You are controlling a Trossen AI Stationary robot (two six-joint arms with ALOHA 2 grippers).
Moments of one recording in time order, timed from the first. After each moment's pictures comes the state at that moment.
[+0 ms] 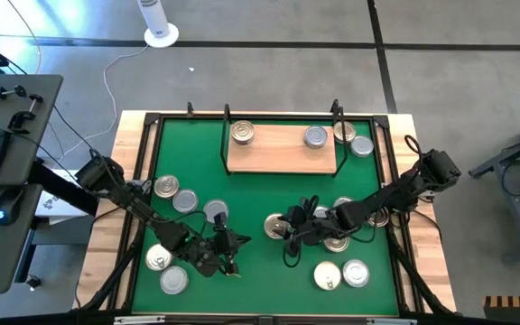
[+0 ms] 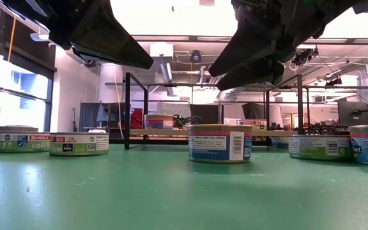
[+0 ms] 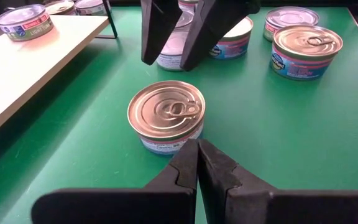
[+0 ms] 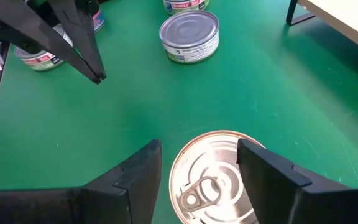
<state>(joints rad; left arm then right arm) -0.63 1.71 0.90 0.12 -0.81 -0.45 0.42 1.64 0.90 0.05 0.49 0.62</state>
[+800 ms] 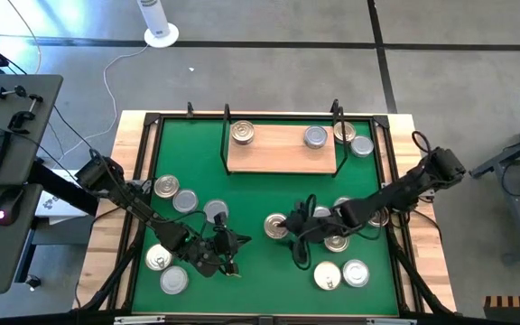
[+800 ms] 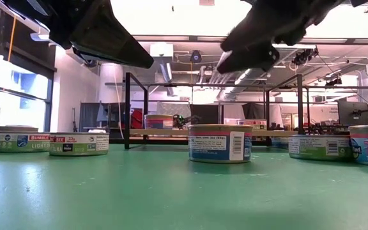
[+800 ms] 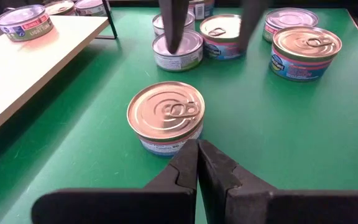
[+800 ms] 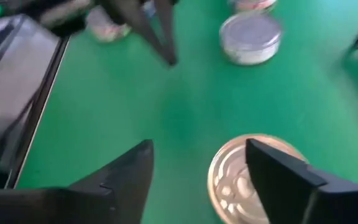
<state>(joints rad) -0.63 1.71 0.90 0.12 -0.81 -0.45 0.41 1.59 0.90 0.05 0.28 0.39</state>
